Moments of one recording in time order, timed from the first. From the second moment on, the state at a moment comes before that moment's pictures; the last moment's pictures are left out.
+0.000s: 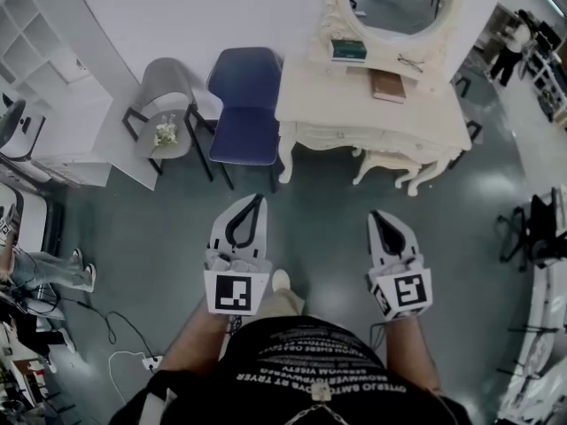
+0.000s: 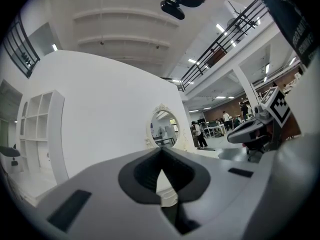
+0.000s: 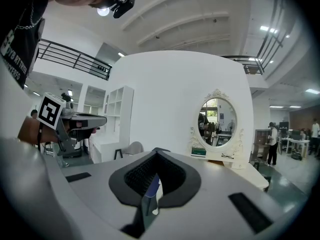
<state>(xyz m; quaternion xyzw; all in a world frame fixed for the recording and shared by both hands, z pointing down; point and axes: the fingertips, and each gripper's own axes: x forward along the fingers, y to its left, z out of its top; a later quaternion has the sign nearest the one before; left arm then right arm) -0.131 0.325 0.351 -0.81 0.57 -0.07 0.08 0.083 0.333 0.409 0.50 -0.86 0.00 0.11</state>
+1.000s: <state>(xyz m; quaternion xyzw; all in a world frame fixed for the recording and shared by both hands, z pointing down) -0.186 0.246 0.359 -0.84 0.53 -0.05 0.06 0.017 0.264 0.407 0.52 -0.85 0.00 0.11</state>
